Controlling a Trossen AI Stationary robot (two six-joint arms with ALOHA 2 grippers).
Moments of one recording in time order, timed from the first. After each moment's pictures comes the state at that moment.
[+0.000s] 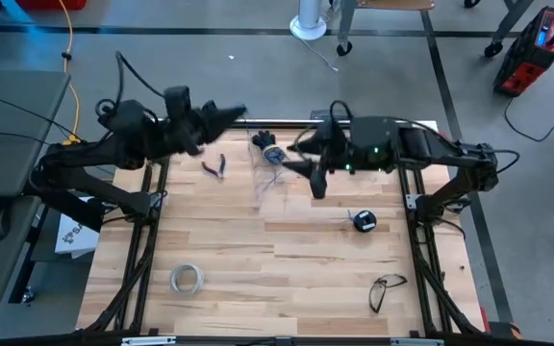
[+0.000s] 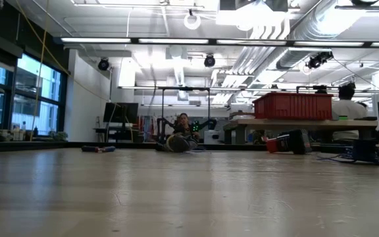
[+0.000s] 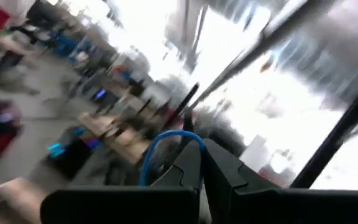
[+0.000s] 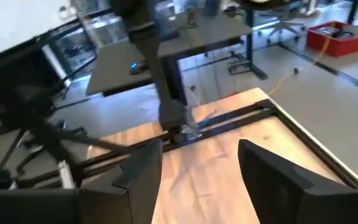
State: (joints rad) left arm -0.01 1.19 1.44 0.16 -0.24 -0.64; right arm 0.09 1.54 1.88 -0.64 0.24 0.28
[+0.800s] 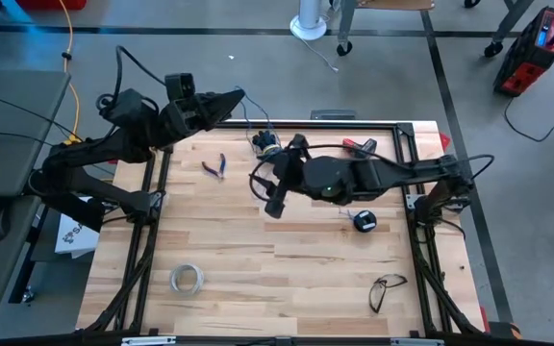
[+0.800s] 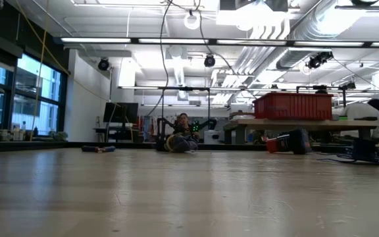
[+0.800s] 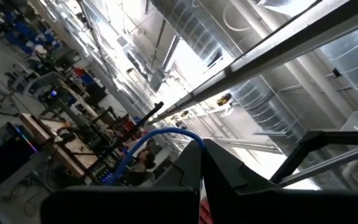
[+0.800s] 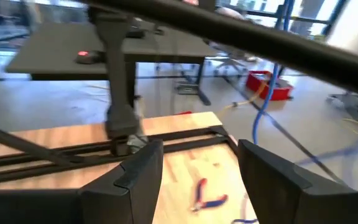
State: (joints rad) left arm 0.10 1.22 1.44 0.29 -0.10 -0.86; right arm 0.19 1.76 1.88 -0.40 0.57 0.00
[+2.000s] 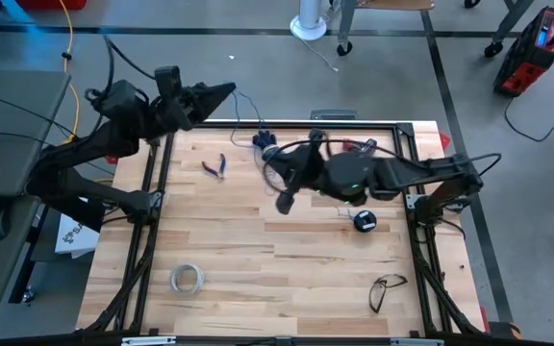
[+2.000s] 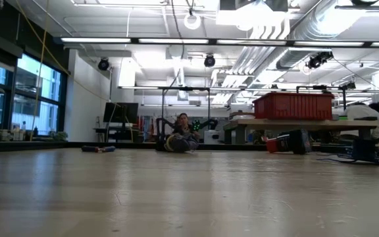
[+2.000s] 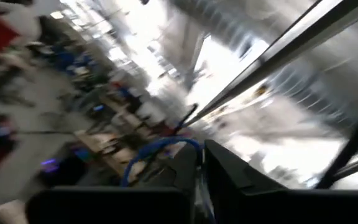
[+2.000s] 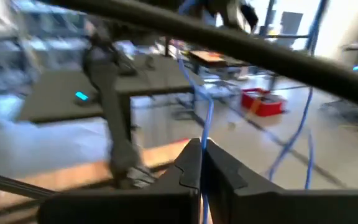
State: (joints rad) left arm 0.20 1.15 1.44 0.08 -0.11 -0.69; right arm 0.23 1.68 1.88 -0.32 0.64 0.04
